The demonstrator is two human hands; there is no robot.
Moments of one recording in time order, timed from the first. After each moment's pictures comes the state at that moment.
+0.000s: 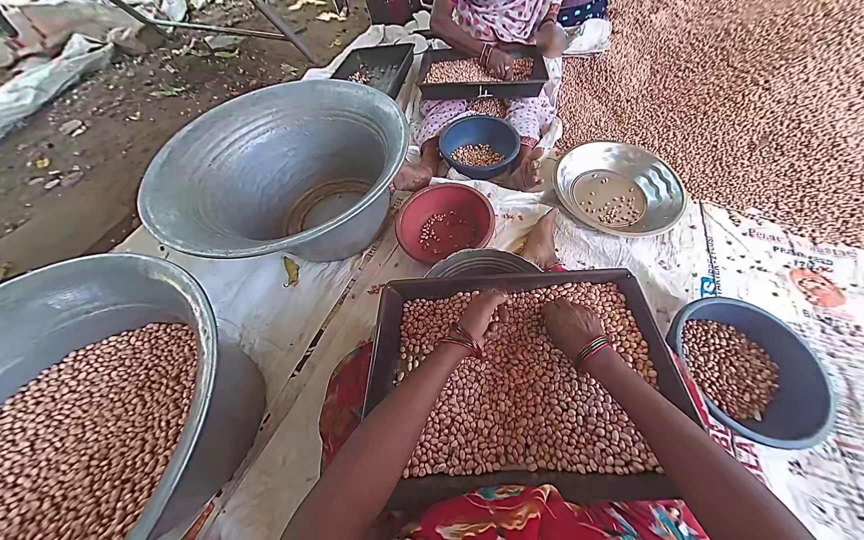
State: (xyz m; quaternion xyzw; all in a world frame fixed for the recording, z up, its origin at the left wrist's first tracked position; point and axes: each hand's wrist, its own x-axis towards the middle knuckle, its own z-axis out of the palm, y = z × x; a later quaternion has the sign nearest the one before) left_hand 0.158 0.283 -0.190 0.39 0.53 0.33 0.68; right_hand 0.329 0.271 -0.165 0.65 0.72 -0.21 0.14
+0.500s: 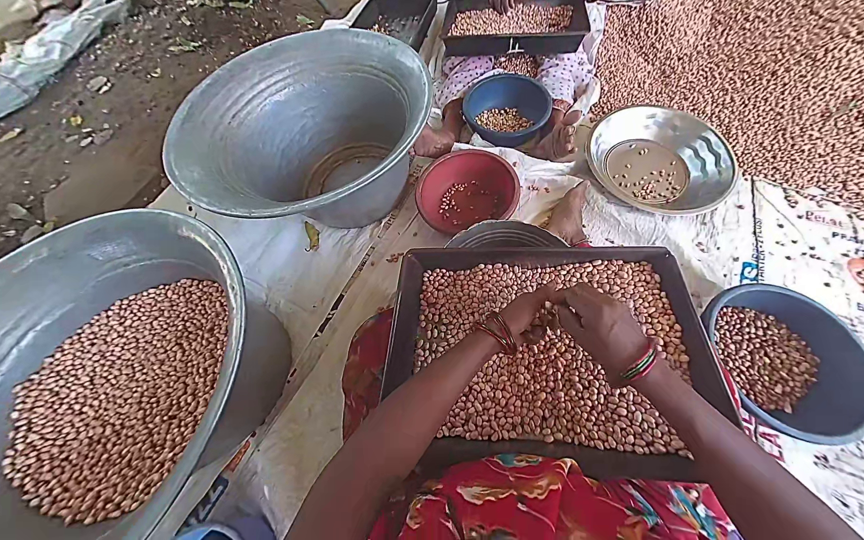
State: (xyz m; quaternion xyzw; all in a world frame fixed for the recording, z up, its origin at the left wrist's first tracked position) left_hand 0.177 0.256 -0.182 0.29 0.49 0.22 0.79; right_hand 0.318 0.224 -0.146 0.50 0.82 -0.16 -0.24
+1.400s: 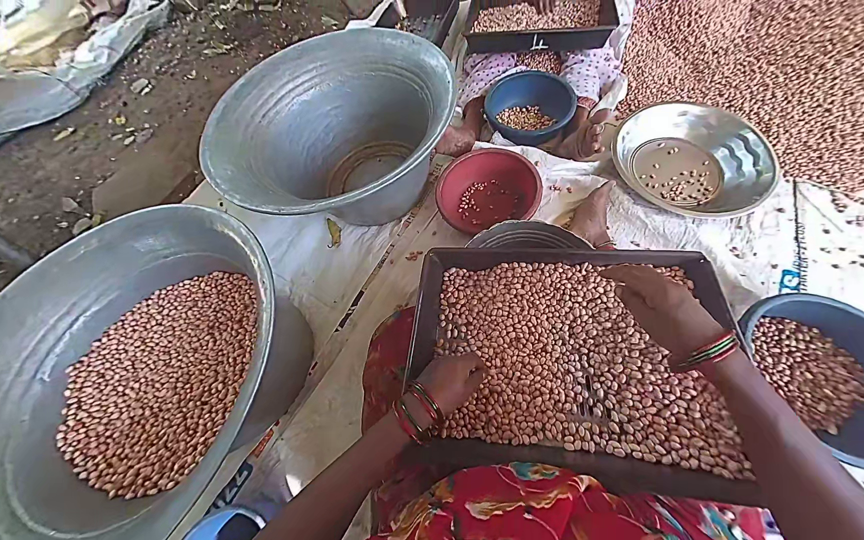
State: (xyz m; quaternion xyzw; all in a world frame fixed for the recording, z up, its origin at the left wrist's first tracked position) left_hand 0.055 0.178 -0.171 0.64 0.58 -0.11 0.49; right_hand 0.352 0.255 -0.136 0.54 0.79 -0.23 -0.18
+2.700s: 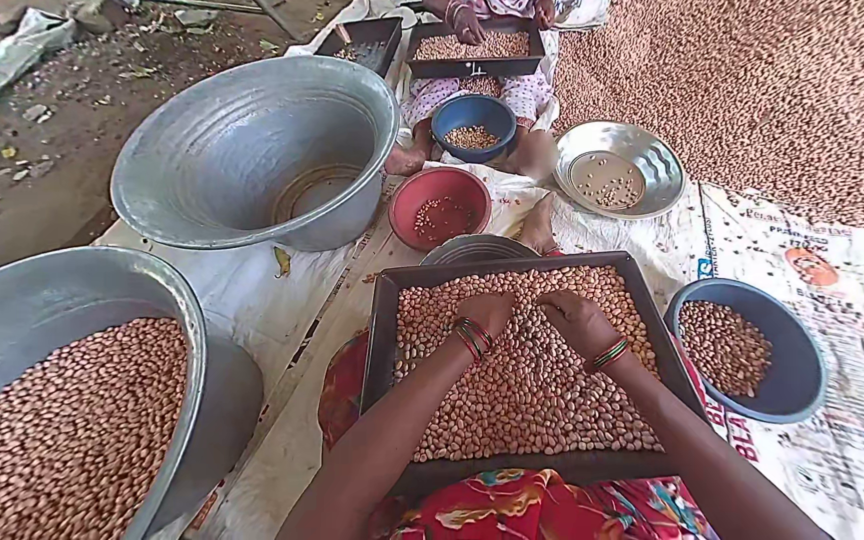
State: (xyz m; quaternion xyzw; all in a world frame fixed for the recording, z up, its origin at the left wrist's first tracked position) left_hand 0.177 0.281 -0.170 0.75 0.57 -0.17 0.29; right_hand 0.337 0.239 -0.150 0.59 0.74 -0.29 -0.15
